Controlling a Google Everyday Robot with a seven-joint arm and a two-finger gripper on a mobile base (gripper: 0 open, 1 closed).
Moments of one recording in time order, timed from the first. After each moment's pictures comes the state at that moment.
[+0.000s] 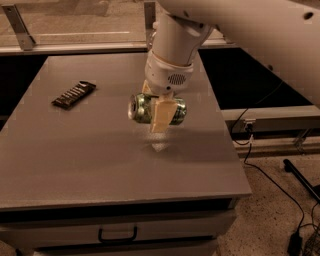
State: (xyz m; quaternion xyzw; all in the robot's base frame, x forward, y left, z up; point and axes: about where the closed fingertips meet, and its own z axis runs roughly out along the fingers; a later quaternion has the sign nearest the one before) arm 0.499 0.011 0.887 -0.80 0.58 0.12 0.09
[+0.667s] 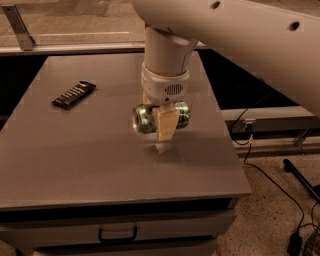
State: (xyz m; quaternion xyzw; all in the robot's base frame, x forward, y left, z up) arm 0.490 0.002 0.875 -0.83 0.55 0.04 0.04
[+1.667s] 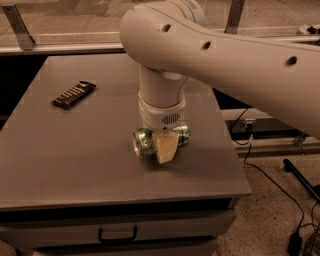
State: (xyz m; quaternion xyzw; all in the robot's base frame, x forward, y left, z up) arm 0.462 -0.001 0.835 -0.84 0.55 0.01 0.02
